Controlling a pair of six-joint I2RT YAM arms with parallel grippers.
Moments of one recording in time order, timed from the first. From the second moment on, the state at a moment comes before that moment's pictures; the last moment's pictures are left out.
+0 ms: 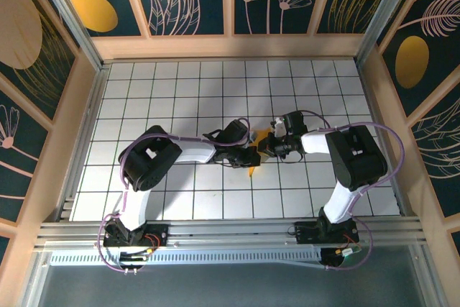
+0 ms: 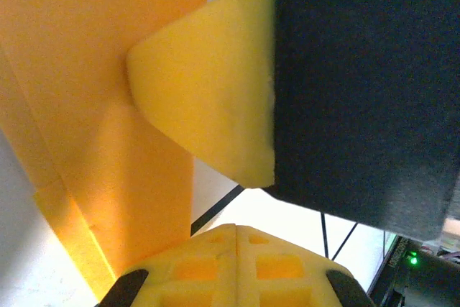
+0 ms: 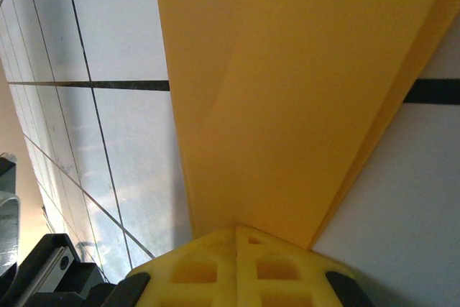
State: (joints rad) left arm -0.86 2.01 1.09 0.03 0.52 -0.83; right arm 0.33 1.75 0.71 0.00 -0.68 0.62
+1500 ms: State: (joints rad) left arm -0.89 1.84 0.84 0.07 0.52 -0.65; right arm 0.34 1.77 0.76 -0.05 -0.67 0.59
